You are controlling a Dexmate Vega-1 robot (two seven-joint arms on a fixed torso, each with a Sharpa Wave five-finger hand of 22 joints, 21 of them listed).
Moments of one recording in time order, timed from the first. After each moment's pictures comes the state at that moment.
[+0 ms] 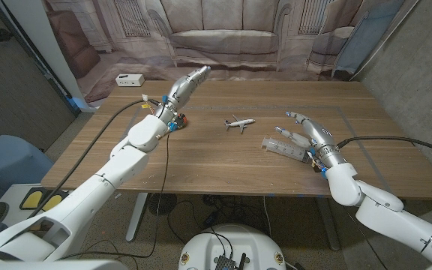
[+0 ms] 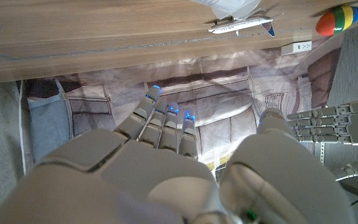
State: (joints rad) left arm 0.82 0.61 0.43 -1.60 -0.37 -0.37 -0.03; left_hand 0.24 0.06 0.24 -0.12 0.18 0.22 0.05 0.19 0.18 0.20 0.01 0.21 0.19 0.13 0.04 0.19 0.17 0.02 0.03 0.20 0.17; right arm -1.28 -0.90 -0.35 -1.98 -0.27 -0.11 -0.52; right_hand 0.46 -0.03 0.17 0.00 0.20 0.28 0.06 0.18 0.19 0.31 0.09 0.19 0.20 0.22 0.02 0.20 0.29 0.31 -0.04 0.41 0.16
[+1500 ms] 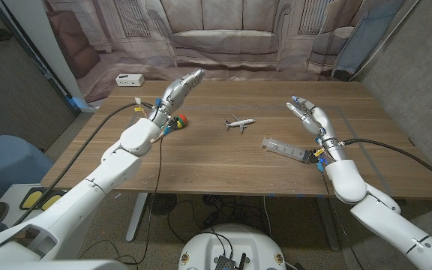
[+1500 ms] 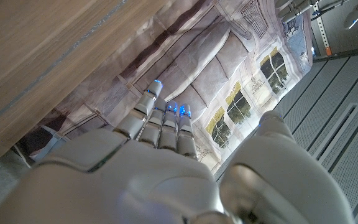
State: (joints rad) left arm 0.89 0.66 0.39 -1.66 -0.39 -0.35 -0.01; left_hand 0.24 0.06 0.24 -0.12 0.18 0.20 0.06 0.18 0.18 0.19 0.02 0.20 0.19 0.12 0.04 0.19 0.17 0.02 0.01 0.20 0.17; right arm -1.31 -0.70 -0.22 -1.89 0.05 0.30 -0.43; right_hand 0.43 -0.02 0.16 -0.01 0.20 0.31 0.09 0.20 0.19 0.33 0.12 0.20 0.20 0.26 0.04 0.21 0.25 0.38 -0.01 0.36 0.16
